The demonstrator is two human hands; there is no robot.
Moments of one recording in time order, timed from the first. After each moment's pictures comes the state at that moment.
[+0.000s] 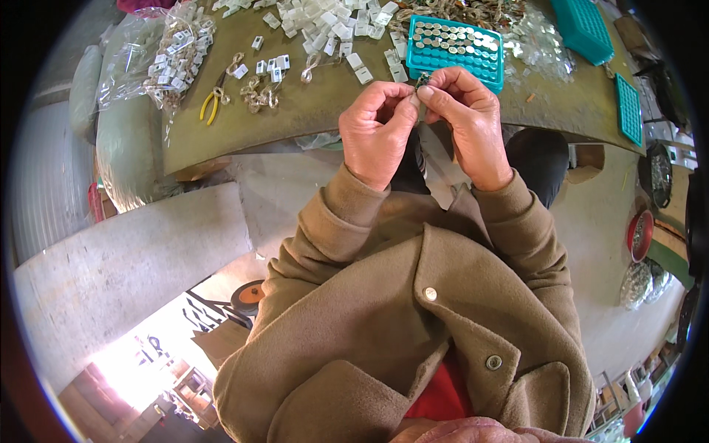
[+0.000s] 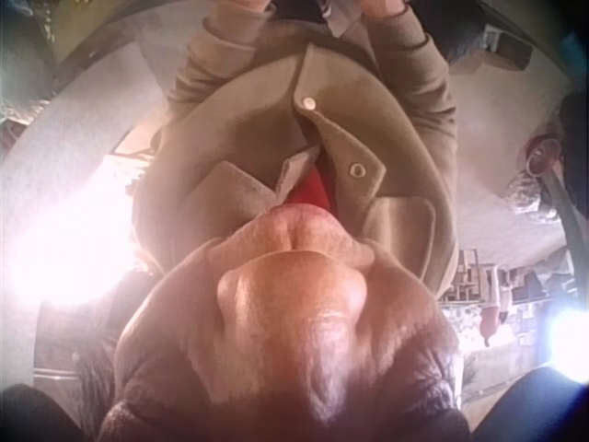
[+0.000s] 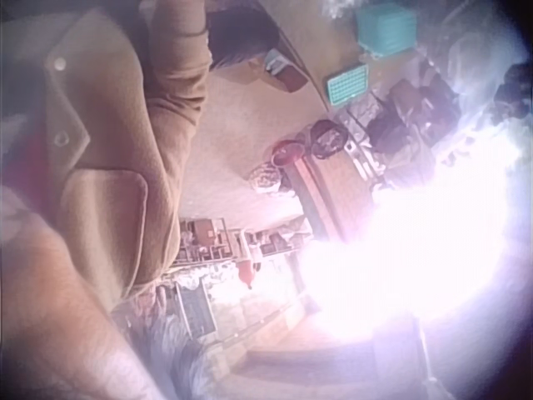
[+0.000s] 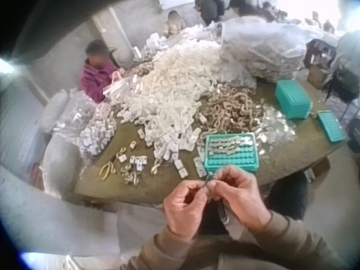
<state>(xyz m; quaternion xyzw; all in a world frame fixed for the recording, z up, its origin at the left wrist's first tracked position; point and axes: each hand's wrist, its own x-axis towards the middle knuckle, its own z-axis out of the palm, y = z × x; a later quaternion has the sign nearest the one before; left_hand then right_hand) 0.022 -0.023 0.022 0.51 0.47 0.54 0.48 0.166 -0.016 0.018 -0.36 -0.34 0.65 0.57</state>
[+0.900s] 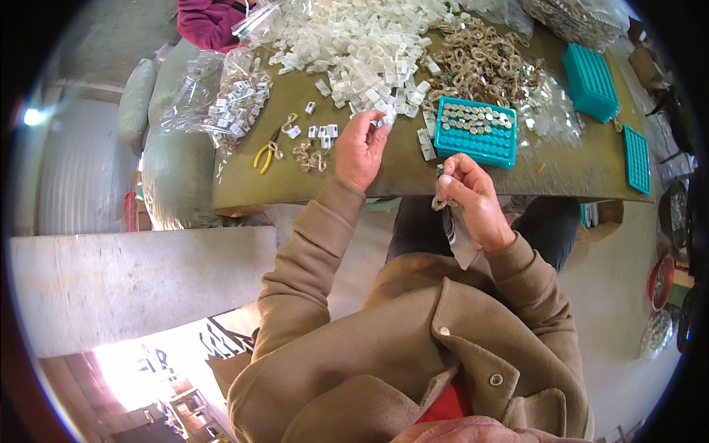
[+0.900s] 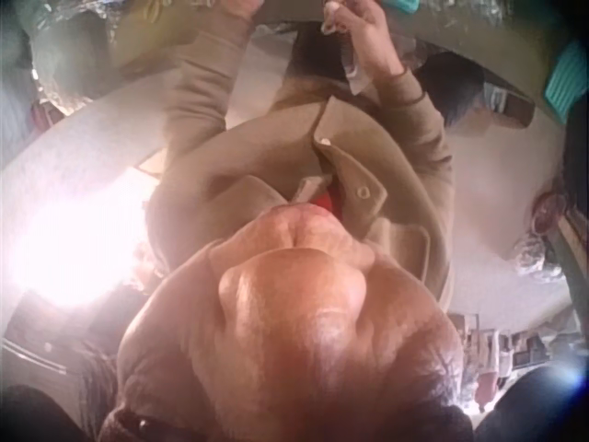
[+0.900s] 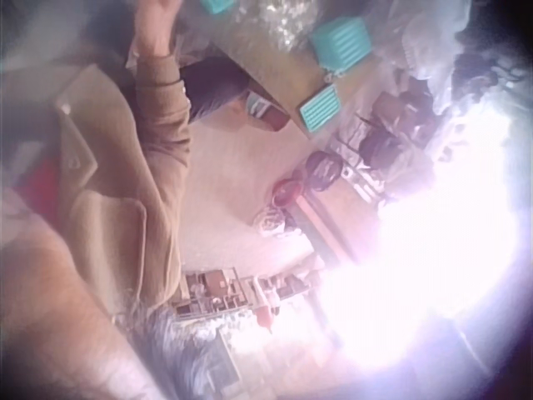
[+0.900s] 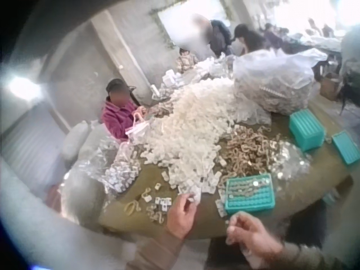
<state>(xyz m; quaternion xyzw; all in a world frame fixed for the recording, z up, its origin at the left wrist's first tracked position) -0.053 0.071 0.009 0.74 0.50 0.41 0.20 0.165 -0.017 0.016 -0.32 -0.34 0.73 0.50</state>
